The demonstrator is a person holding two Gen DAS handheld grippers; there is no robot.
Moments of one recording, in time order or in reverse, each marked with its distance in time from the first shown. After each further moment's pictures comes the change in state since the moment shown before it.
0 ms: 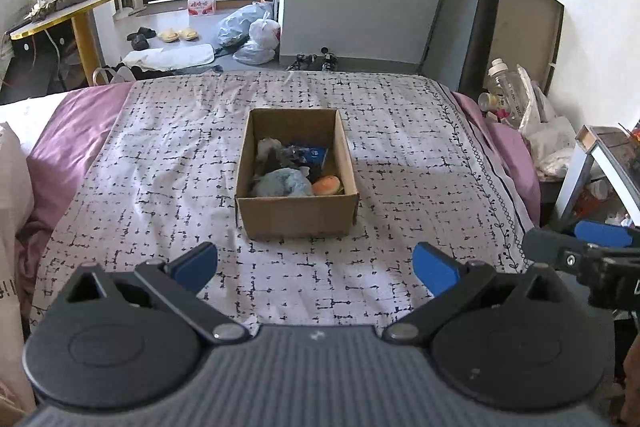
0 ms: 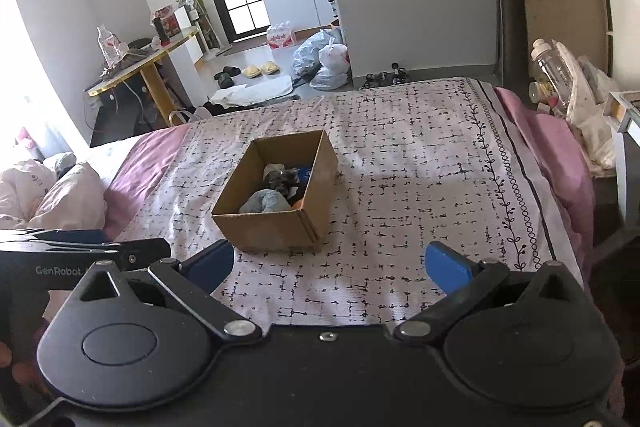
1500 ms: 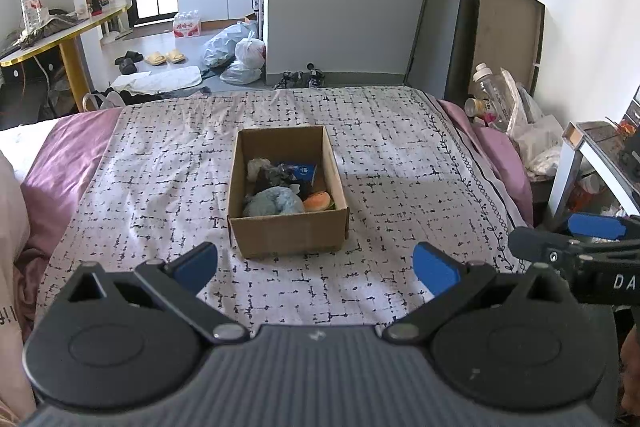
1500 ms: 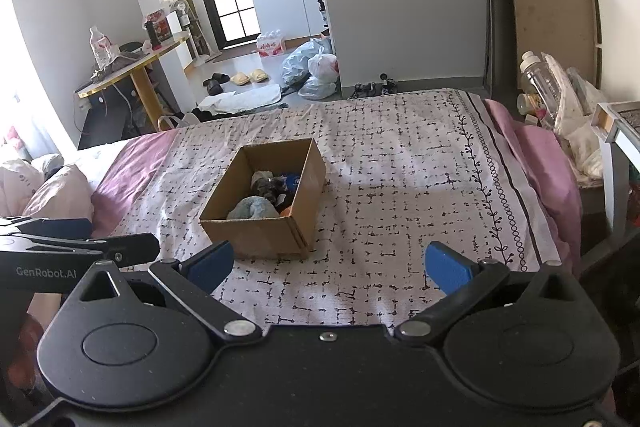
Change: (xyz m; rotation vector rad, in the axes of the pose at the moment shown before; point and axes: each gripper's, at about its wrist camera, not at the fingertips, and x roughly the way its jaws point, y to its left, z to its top) left arm -0.006 -0.007 0.002 0.059 -0.048 -0.020; right arm 0.001 0.006 -0.004 -0.029 -0.024 -0.045
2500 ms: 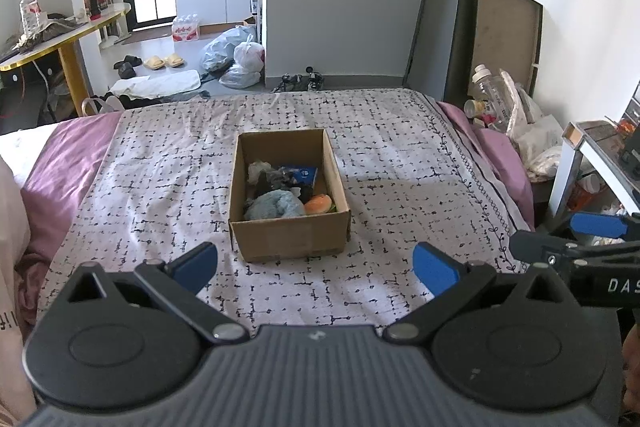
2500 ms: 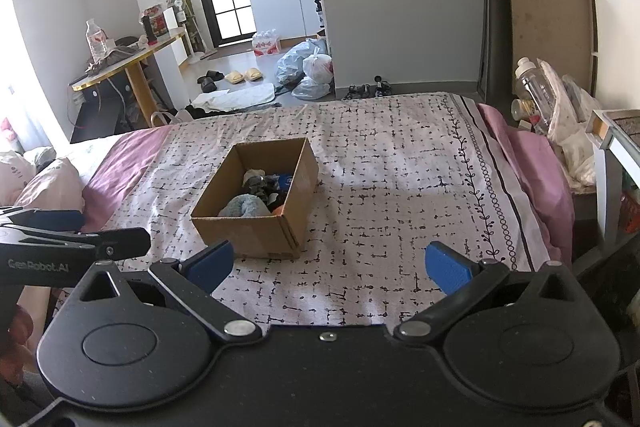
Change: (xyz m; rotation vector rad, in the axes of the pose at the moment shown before) left arm 0.000 0.004 -0.001 0.006 -0.016 -0.006; right arm 0.003 0.000 -0.002 -0.025 -0.002 -0.027
